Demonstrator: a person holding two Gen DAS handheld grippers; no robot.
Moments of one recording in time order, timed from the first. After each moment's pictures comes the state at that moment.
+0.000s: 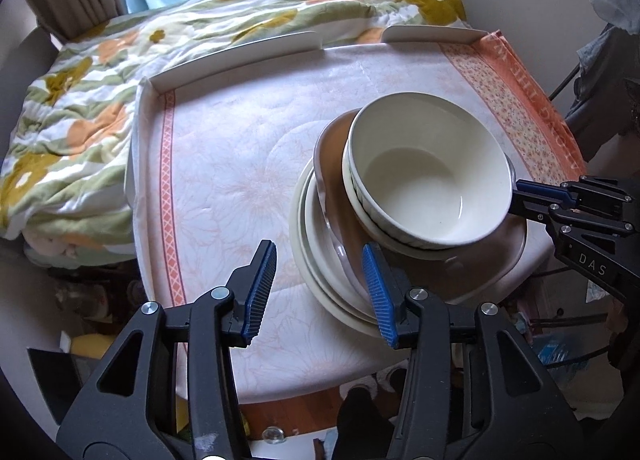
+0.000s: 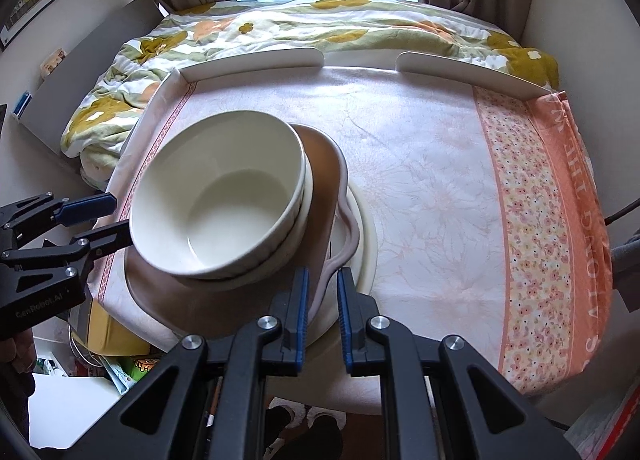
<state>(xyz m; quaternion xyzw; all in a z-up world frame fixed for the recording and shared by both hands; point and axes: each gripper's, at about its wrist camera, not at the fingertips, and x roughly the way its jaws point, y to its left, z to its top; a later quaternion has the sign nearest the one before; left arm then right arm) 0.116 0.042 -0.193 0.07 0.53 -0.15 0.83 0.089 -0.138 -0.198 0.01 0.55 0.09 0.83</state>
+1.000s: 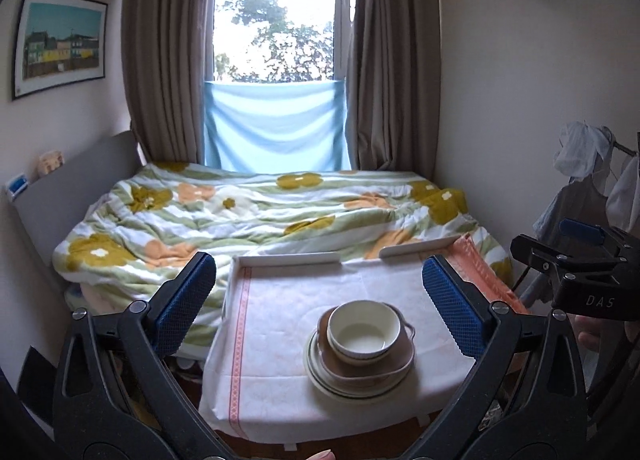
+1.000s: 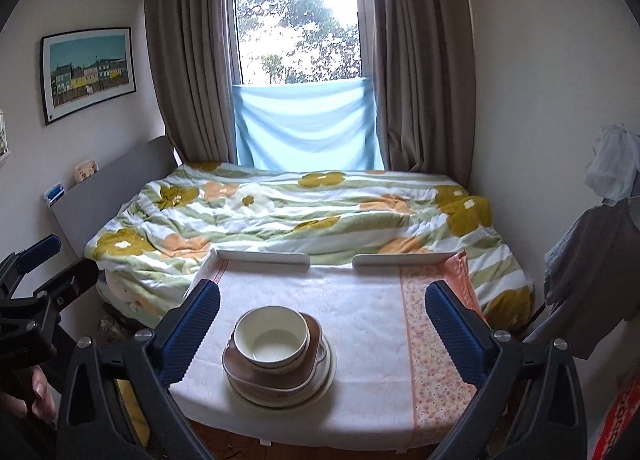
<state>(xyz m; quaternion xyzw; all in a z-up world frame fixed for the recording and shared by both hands) -0.040 0.051 0.043 0.00 0.22 -0.07 0.97 -0.028 -0.165 0.030 0.02 0.28 0.04 0.96</state>
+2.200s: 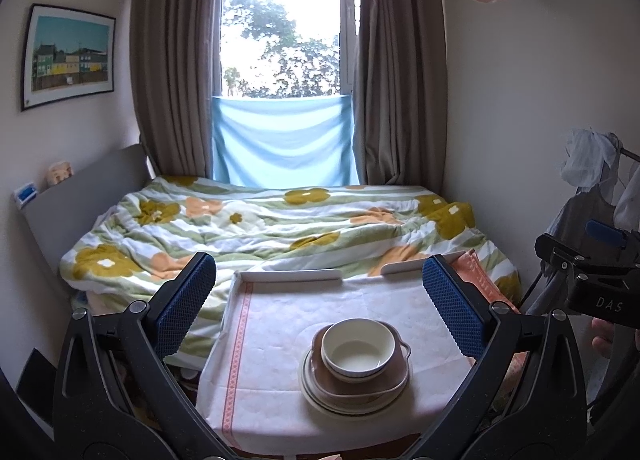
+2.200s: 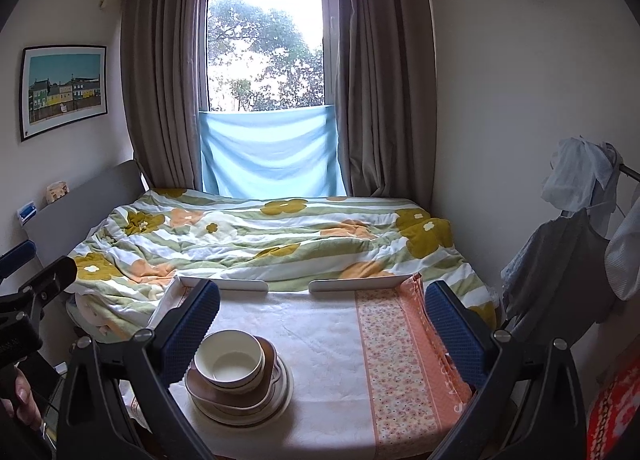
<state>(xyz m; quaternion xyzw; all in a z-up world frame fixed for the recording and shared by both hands) -0.042 0.030 0.048 0.00 0.19 -0.05 0.98 -0.042 -0.191 0.040 0.01 0.24 -0.02 0.97</state>
